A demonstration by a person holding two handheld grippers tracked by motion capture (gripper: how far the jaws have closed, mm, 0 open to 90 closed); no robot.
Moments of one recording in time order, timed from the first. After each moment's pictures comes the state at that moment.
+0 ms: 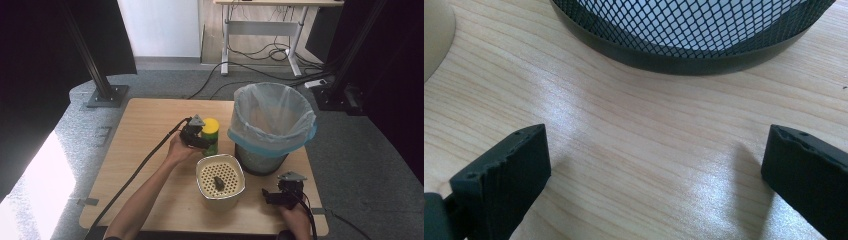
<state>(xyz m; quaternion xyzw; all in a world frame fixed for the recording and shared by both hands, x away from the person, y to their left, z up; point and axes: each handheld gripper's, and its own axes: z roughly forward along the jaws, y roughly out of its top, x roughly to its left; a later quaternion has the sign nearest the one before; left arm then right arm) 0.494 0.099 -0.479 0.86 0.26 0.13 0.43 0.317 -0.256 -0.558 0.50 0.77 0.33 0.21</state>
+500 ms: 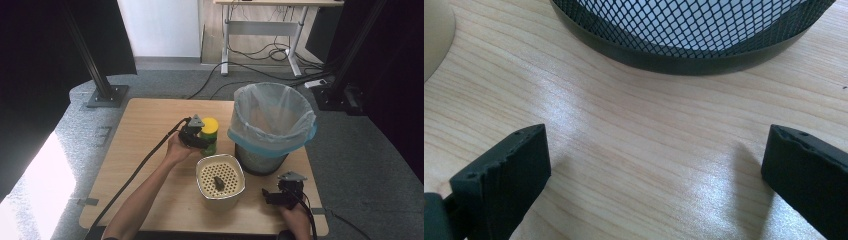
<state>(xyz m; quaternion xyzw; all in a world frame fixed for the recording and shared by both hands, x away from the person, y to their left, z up) 0.487 0.102 -0.471 0.86 0.25 0.15 0.42 0.317 -0.256 -0.558 0.50 0.77 0.33 0.21</state>
